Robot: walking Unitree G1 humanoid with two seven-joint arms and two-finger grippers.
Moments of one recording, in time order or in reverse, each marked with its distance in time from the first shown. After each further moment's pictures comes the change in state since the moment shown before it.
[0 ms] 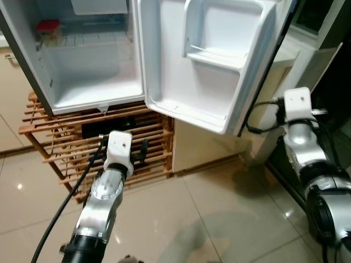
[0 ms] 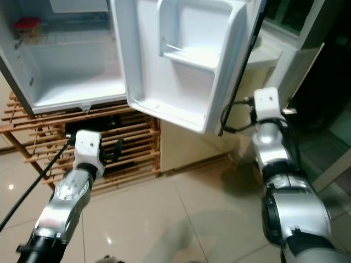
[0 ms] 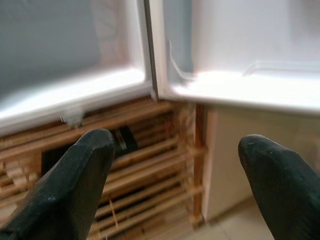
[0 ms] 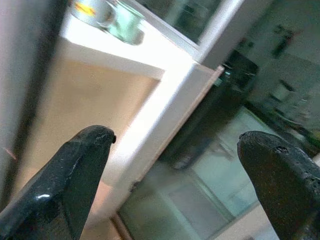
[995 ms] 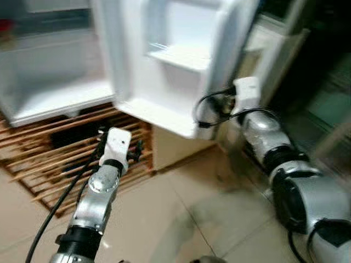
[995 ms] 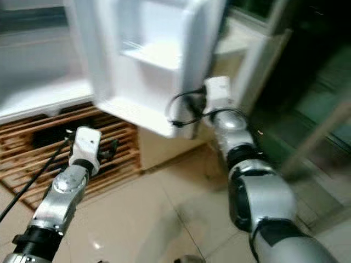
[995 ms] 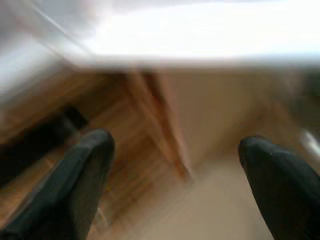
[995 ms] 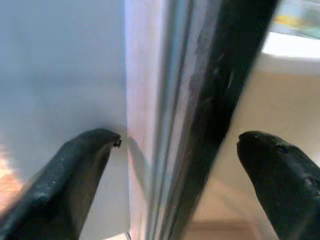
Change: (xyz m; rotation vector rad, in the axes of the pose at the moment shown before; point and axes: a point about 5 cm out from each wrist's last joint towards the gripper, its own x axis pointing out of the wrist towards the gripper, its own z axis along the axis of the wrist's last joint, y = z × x) left arm -0.009 -0.002 -0.057 0.131 0.351 -0.047; right arm -0.067 0.119 0.048 0.297 -0.220 1.052
